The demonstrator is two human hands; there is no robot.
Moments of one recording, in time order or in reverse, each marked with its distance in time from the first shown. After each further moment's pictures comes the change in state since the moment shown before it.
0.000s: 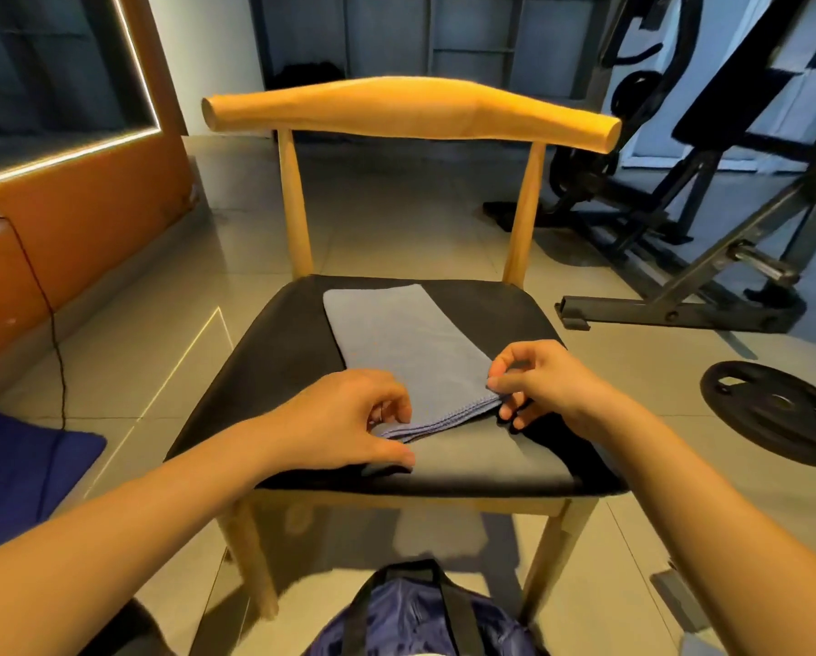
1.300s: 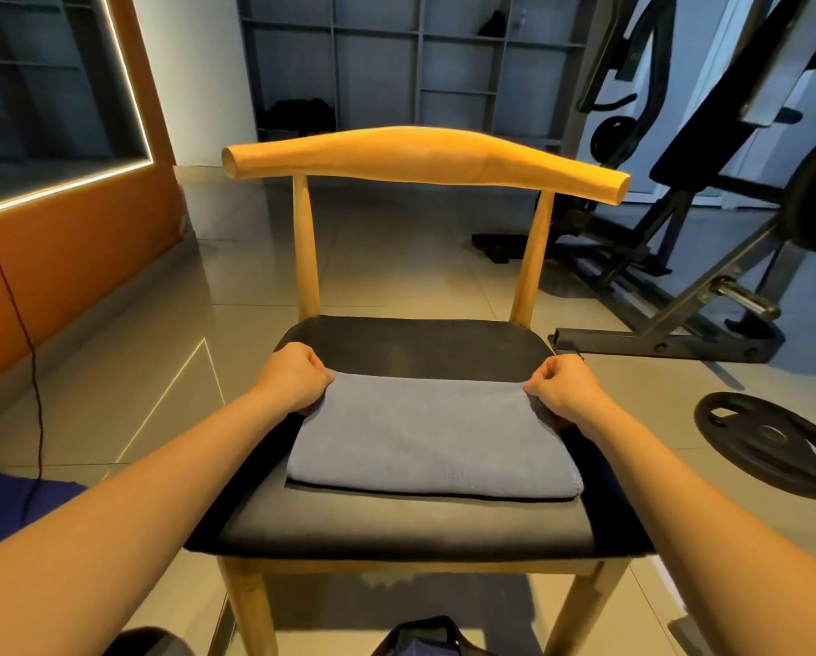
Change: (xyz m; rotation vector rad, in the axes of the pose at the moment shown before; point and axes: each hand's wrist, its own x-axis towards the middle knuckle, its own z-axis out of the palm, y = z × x) left_hand 0.058 -0.119 -0.043 -0.277 0.336 -0.769; right_hand 0.076 -0.006 -0.010 -0.341 0.442 0.152
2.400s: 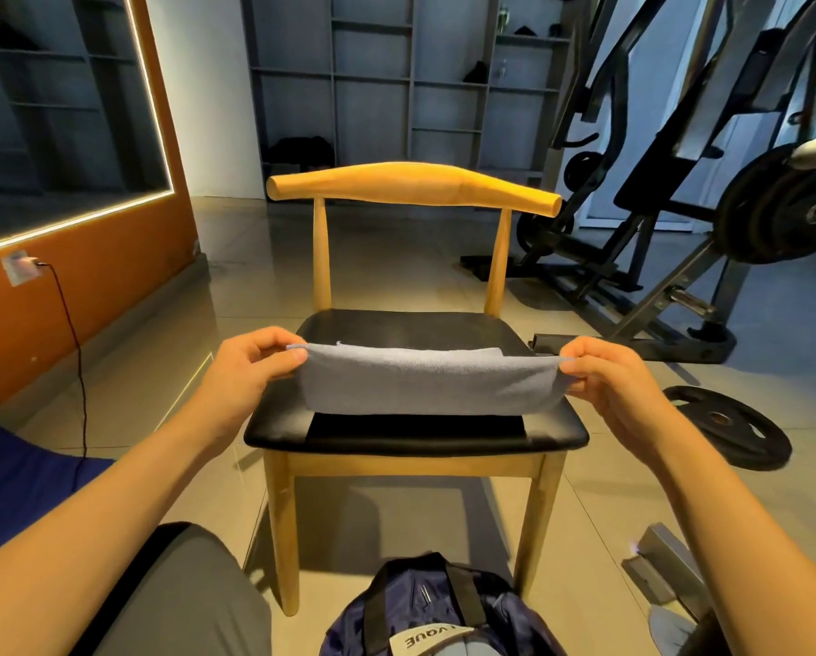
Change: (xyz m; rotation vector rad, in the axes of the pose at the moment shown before) left_hand -0.211 -0.035 -0.081 -0.560 0.089 0.425; right_hand -0.208 0.039 -0.091 0.694 -0.114 -0.426
